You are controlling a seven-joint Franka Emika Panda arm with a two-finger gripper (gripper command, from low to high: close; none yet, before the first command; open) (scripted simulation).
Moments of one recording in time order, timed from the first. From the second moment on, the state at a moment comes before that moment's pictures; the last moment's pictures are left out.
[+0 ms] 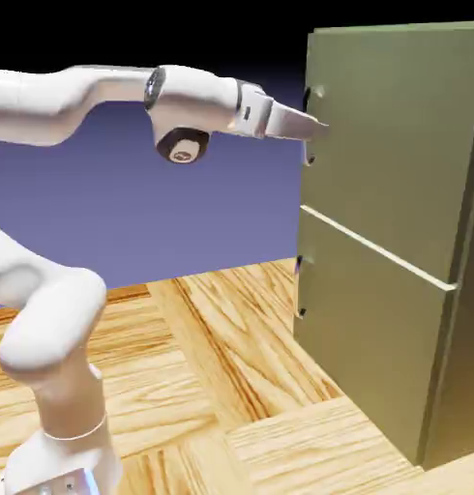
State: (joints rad) arm -0.51 -0.84 0.64 -2.47 1.29 3.07 -0.02
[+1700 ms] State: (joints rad) arm -0.48 -1.23 0.69 -2.67 2.17 2.60 -0.73
